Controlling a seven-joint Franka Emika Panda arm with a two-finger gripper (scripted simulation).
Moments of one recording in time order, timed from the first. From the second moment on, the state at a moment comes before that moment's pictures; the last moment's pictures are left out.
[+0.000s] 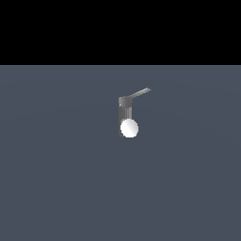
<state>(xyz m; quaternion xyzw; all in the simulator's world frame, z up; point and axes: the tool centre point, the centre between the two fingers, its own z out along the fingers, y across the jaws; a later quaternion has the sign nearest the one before) -0.245 -0.008 0.491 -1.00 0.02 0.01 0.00</state>
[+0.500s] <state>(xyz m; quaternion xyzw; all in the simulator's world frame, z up) -0.238 -0.003 0.484 -1.00 0.03 0.01 0.00</state>
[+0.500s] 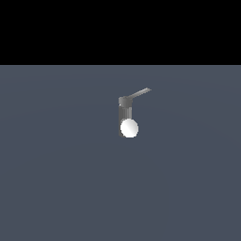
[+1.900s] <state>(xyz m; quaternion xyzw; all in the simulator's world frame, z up) -0.095 0.025 0.359 -0.95 0.32 0.01 0.00</state>
